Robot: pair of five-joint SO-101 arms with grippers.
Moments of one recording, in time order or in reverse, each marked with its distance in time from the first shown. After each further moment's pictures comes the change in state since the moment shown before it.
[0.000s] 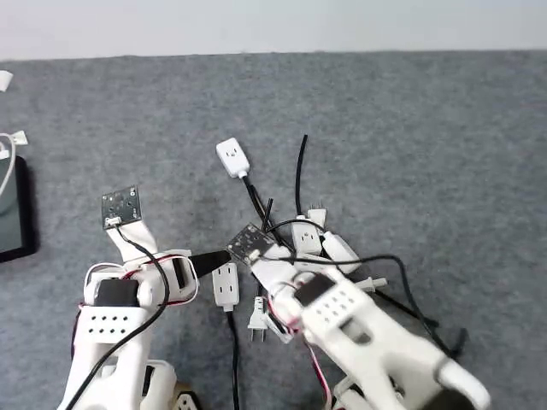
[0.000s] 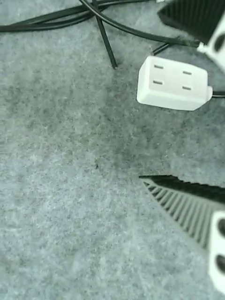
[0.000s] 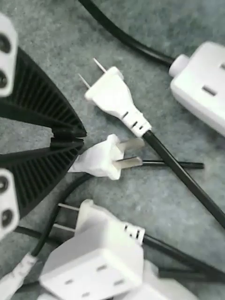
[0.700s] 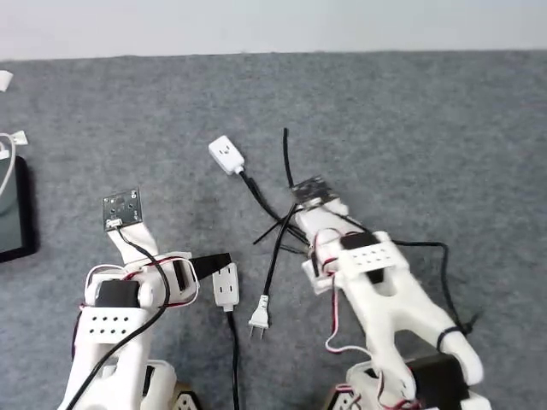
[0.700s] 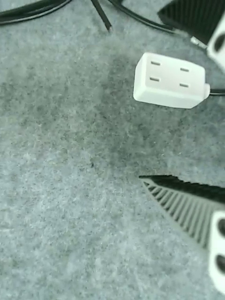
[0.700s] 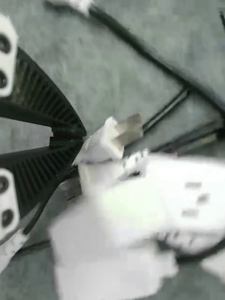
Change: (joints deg) left arm 0.1 0.0 1.0 0.0 0.0; right arm 26.5 10.4 -7.1 -7.0 5.1
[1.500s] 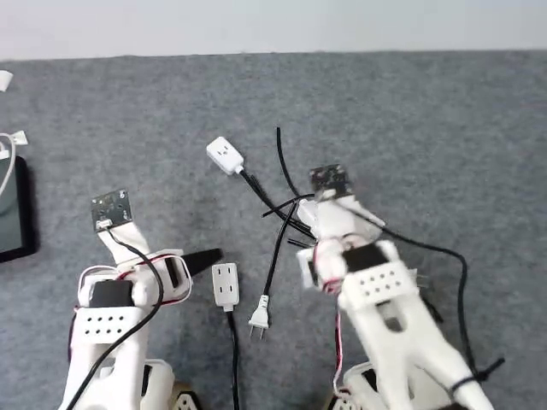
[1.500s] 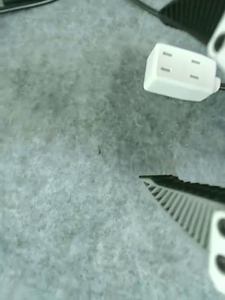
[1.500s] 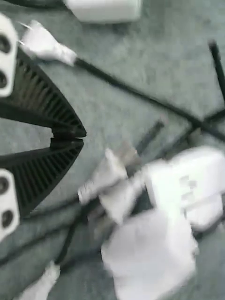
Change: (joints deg) left arm -3.3 0.0 0.0 -0.9 0.0; right arm -8.4 -18.1 3.9 6.2 -15.9
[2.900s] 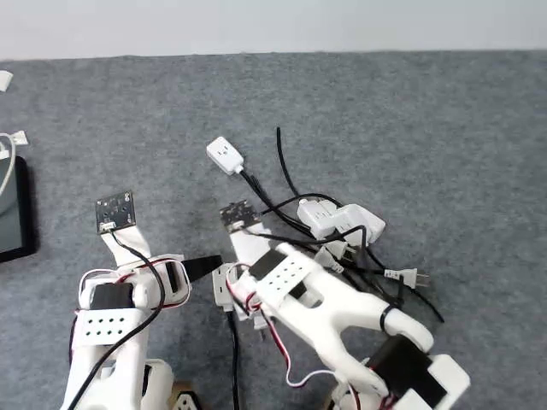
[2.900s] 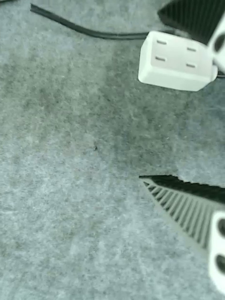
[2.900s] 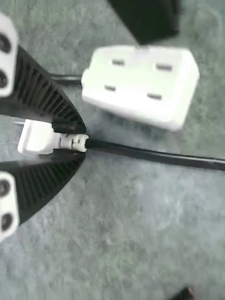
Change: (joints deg) left arm -0.7 -0.1 2.1 -1.6 -3.9; right arm -22.6 27.9 -14.1 -0.5 -15.8
